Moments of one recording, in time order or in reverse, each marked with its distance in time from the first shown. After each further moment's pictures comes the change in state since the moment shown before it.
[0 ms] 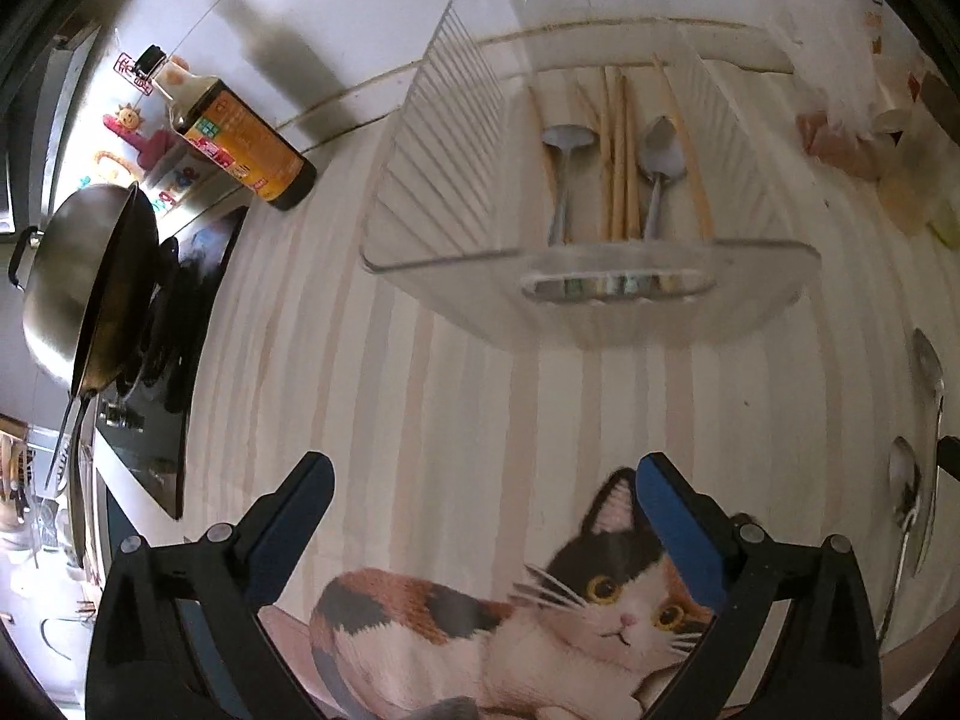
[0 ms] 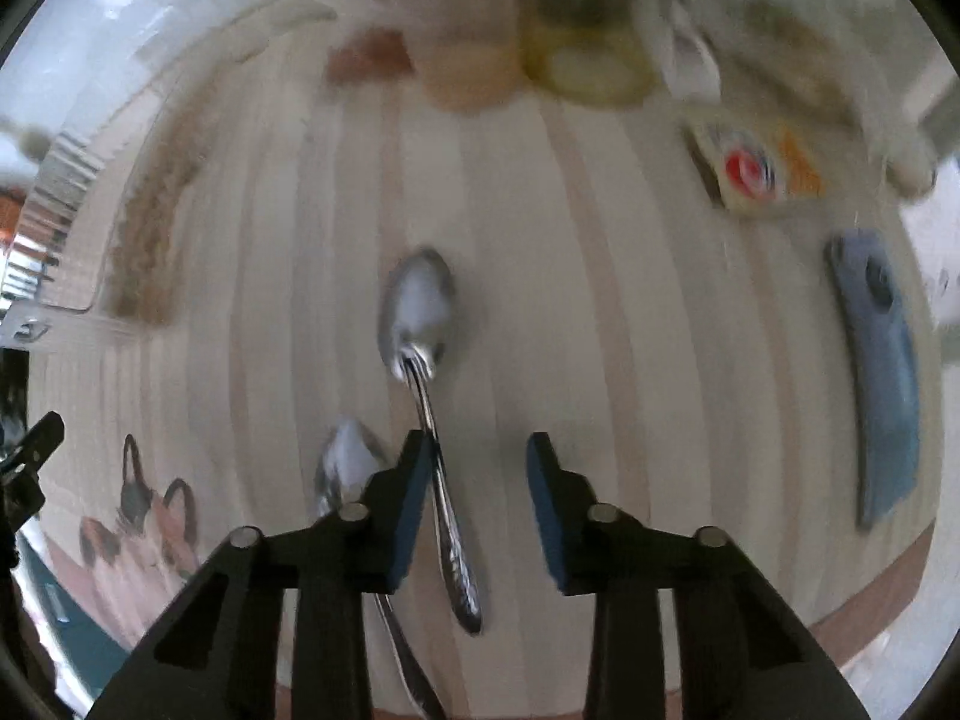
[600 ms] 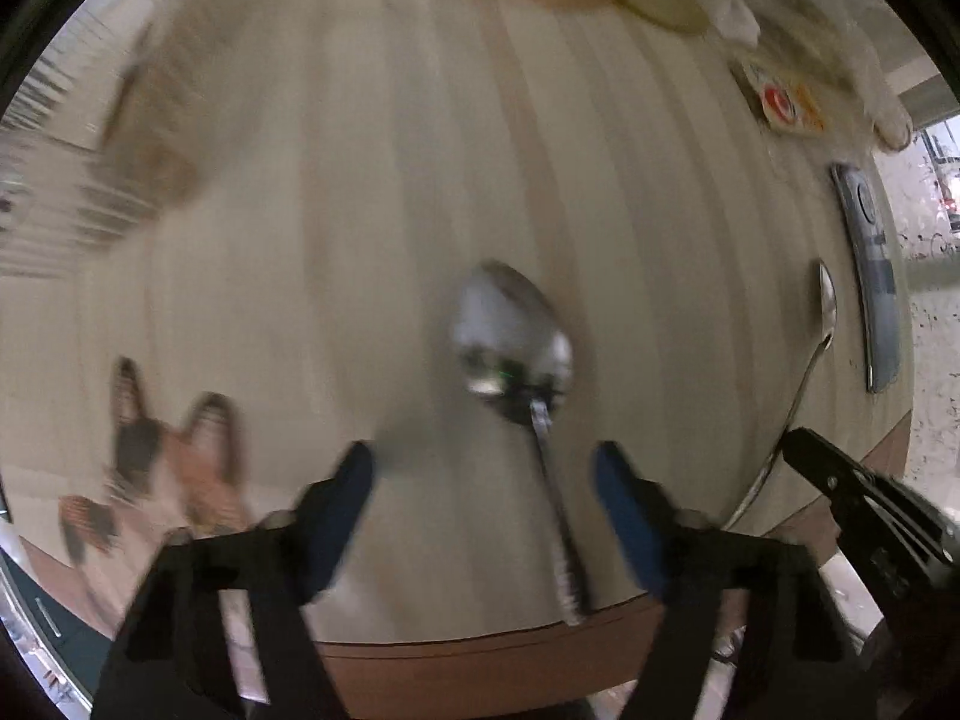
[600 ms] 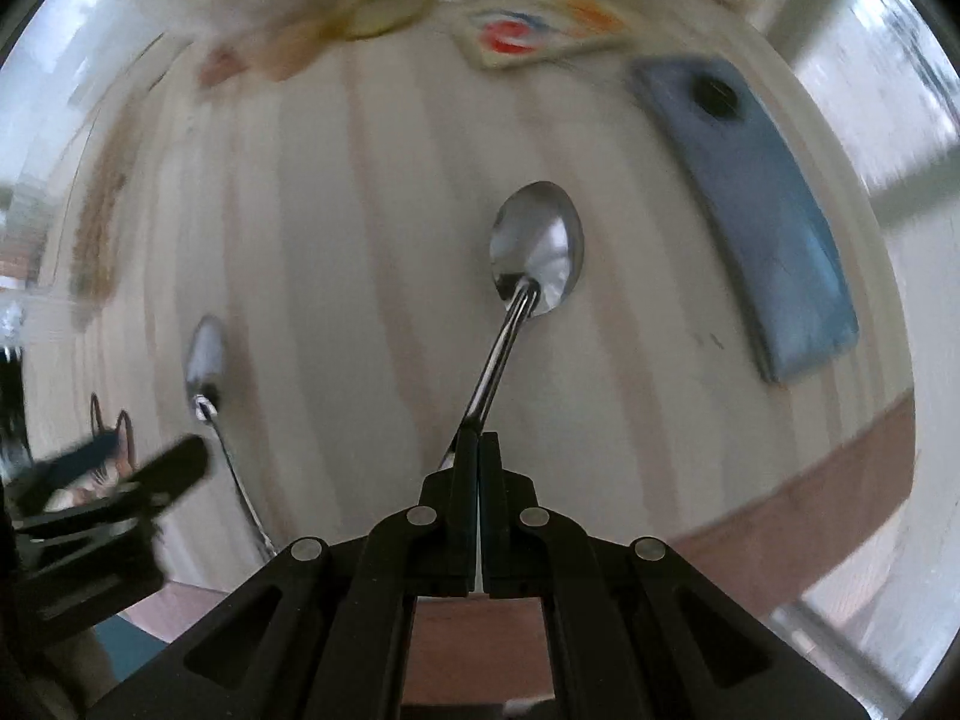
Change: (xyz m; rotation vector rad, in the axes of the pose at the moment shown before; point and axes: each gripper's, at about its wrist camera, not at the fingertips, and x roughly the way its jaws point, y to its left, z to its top) left arm -0.009 -0.183 -0.036 0.203 0.273 -0.439; right arm -0.016 -0.111 -0.069 0.218 0.090 0.029
